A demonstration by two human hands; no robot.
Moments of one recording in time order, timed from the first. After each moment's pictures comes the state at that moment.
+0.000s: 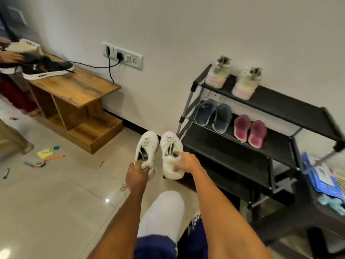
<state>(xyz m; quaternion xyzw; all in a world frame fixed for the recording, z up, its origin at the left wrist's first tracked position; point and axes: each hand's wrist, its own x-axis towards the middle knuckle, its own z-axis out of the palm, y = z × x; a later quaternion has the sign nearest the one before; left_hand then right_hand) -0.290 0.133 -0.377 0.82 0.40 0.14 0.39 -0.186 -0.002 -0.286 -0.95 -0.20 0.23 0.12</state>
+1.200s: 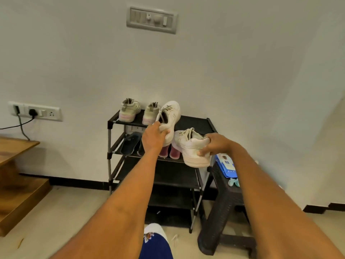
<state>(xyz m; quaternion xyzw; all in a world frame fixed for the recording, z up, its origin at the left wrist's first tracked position) -0.191 -0.111 -0.101 0.87 0.05 0.29 0.39 -0.210 -0.324 -0.052 -0.95 -0.09 0.07 0.28</state>
